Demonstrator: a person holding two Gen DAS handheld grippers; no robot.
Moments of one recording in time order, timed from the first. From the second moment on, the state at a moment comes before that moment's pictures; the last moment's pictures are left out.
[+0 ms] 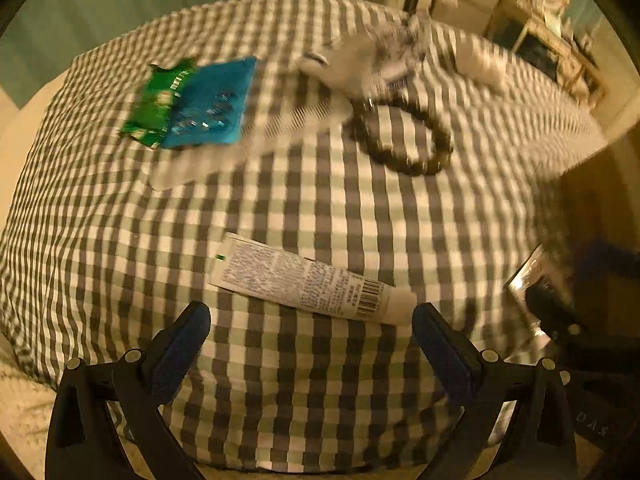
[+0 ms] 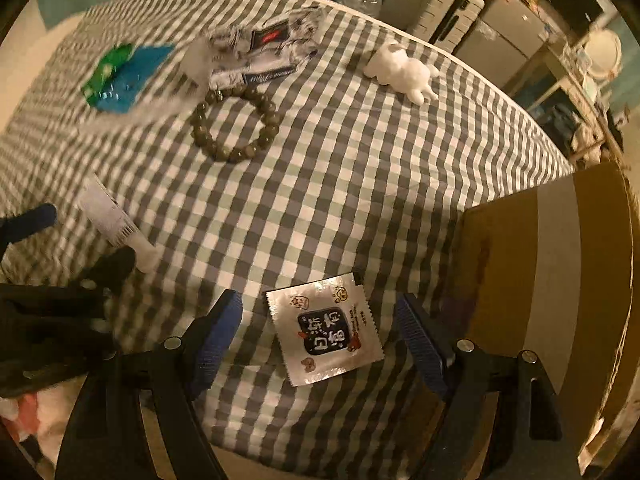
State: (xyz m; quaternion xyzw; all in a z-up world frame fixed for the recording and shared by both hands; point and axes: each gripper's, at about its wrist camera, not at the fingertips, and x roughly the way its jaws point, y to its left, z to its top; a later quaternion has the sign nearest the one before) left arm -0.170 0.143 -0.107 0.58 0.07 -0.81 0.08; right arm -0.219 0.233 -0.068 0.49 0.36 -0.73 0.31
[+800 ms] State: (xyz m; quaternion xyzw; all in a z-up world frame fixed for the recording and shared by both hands) left arm -0.168 0.119 -0.127 0.57 0.16 -0.80 0.08; right arm -0.246 0.247 -0.094 0.55 0.32 -0.69 0.34
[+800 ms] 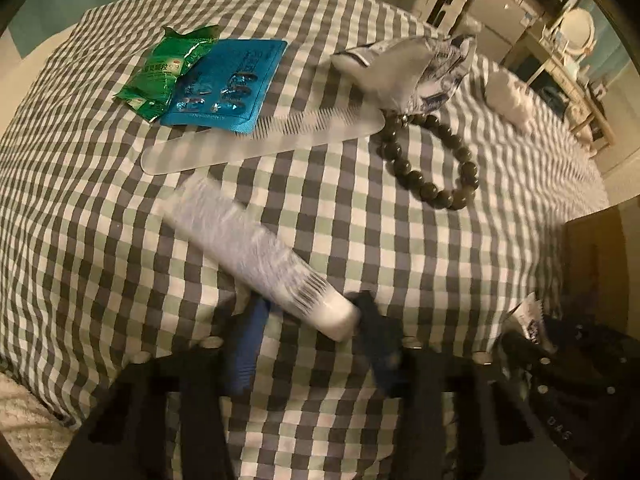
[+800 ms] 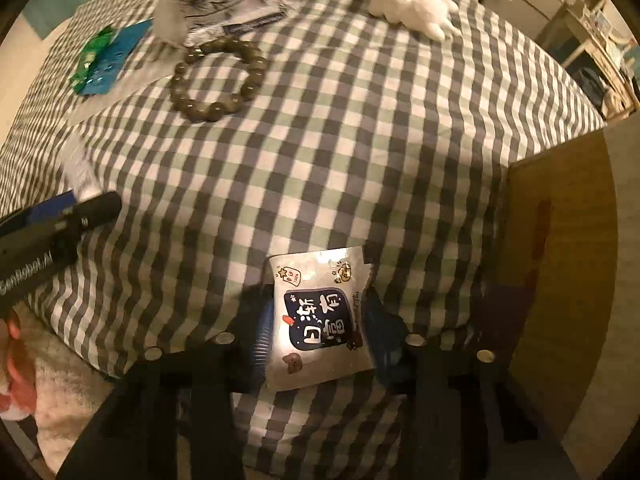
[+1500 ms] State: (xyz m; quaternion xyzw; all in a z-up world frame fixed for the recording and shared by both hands) left arm -0.165 0.161 -0.058 0.45 0.10 -0.89 0.00; right arm -0.230 0.286 -0.020 0.52 0.25 -0.73 0.38
